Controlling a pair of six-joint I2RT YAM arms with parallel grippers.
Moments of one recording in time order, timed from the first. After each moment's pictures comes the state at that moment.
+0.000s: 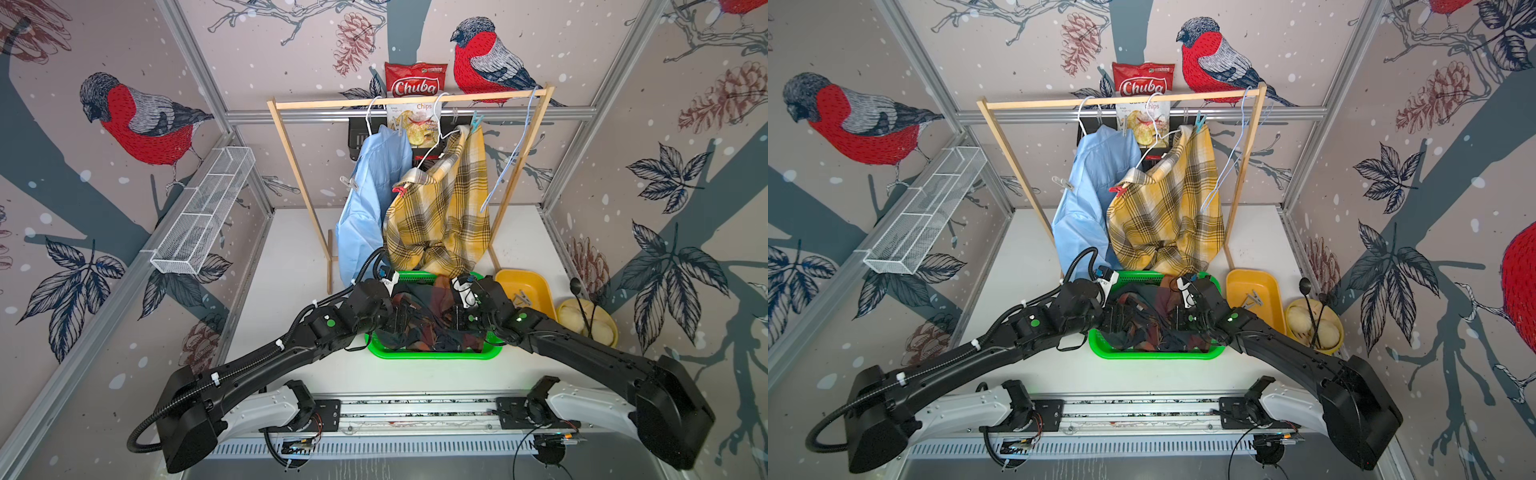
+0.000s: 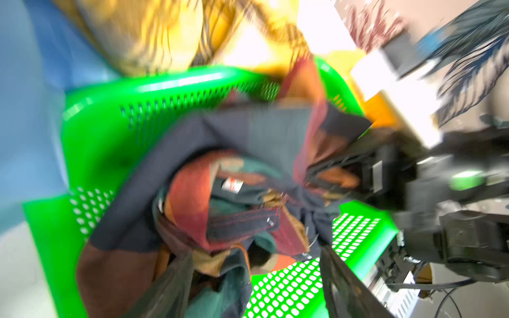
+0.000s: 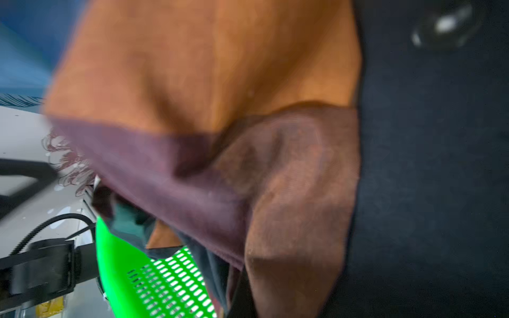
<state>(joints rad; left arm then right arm) -0.89 1.09 0.81 -0.38 0.01 -0.52 0.72 1.14 0.54 -0.20 -0.27 0.62</state>
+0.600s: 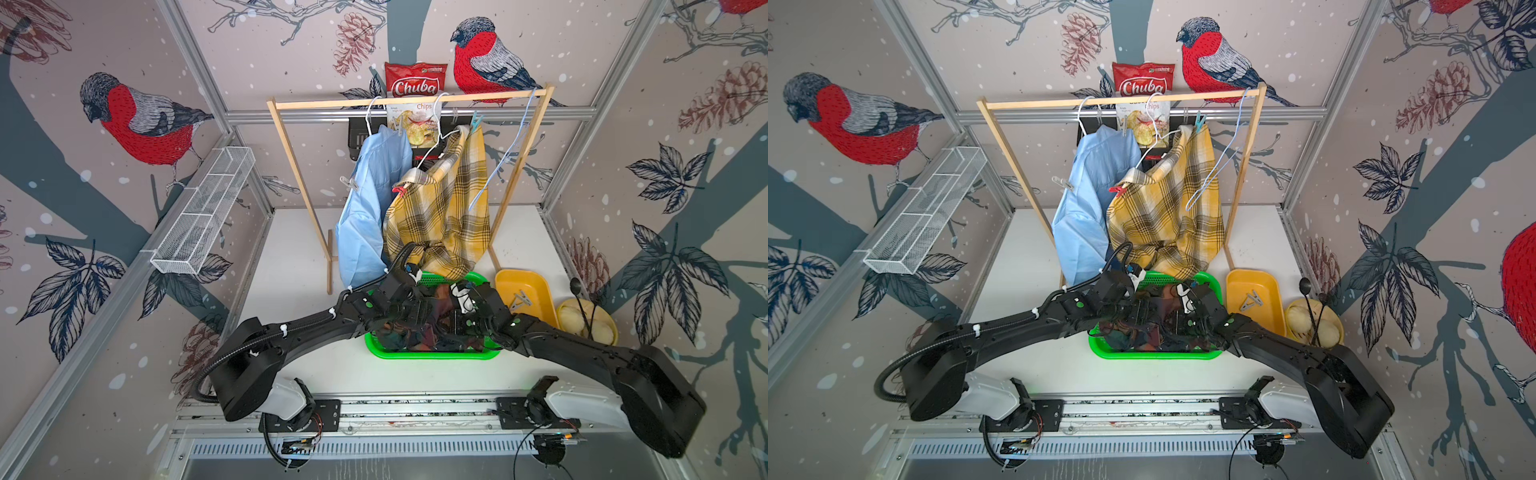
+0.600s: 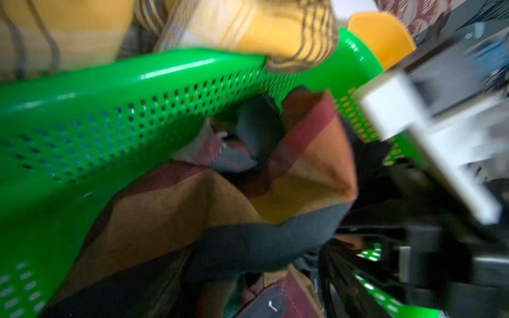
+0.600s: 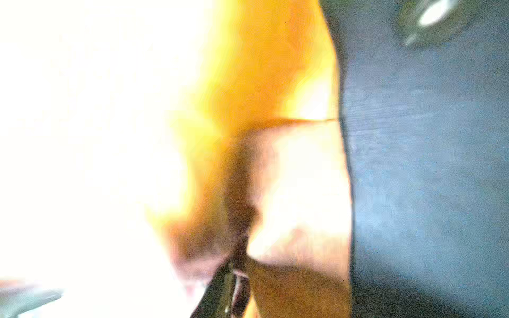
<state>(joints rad) -0.89 1.47 0.87 -0.21 0.08 -0.51 0.70 1.16 0.49 -0.09 -0.28 0.65</state>
